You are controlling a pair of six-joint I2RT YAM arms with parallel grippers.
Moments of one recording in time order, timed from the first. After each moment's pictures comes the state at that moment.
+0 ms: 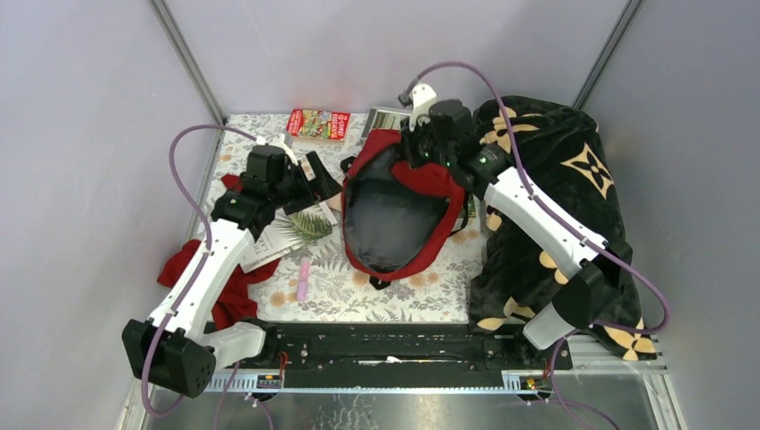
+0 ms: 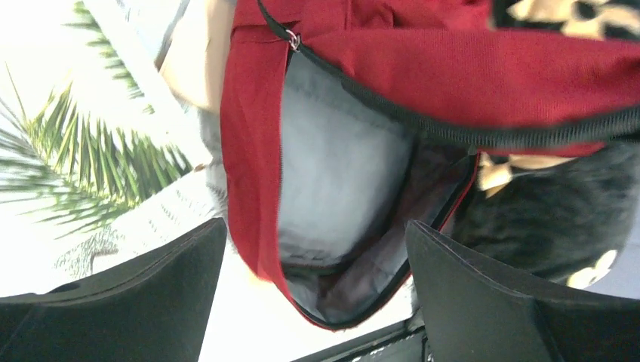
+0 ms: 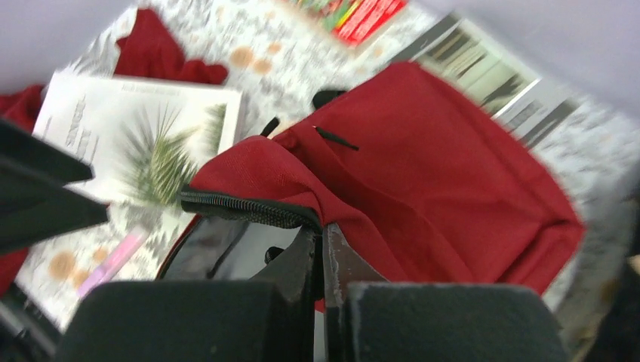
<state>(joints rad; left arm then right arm) -0.27 1.15 1.14 -0.58 0.19 -0.64 0.64 1.60 1.64 -0.43 -0.02 0.04</state>
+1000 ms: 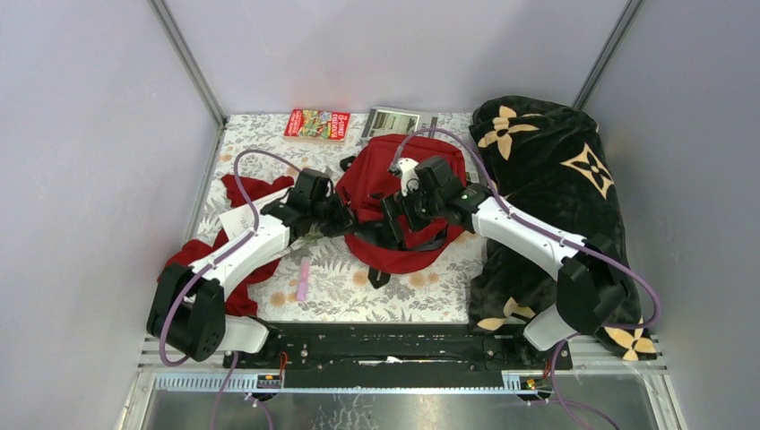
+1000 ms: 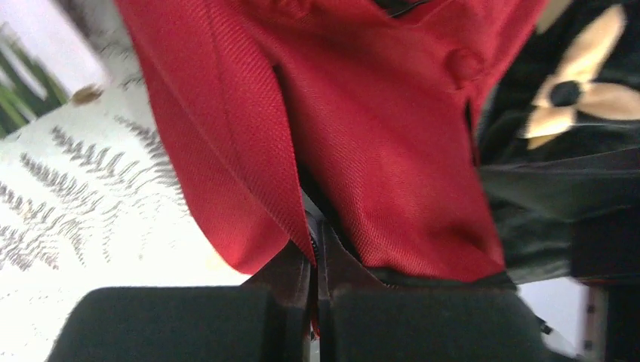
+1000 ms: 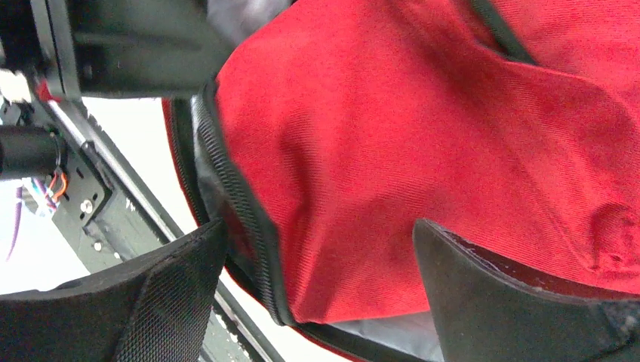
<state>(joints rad) -0.43 1.36 0.85 -0.35 0.27 -0.82 0.68 1.54 1.17 -0.42 -0.31 0.17</state>
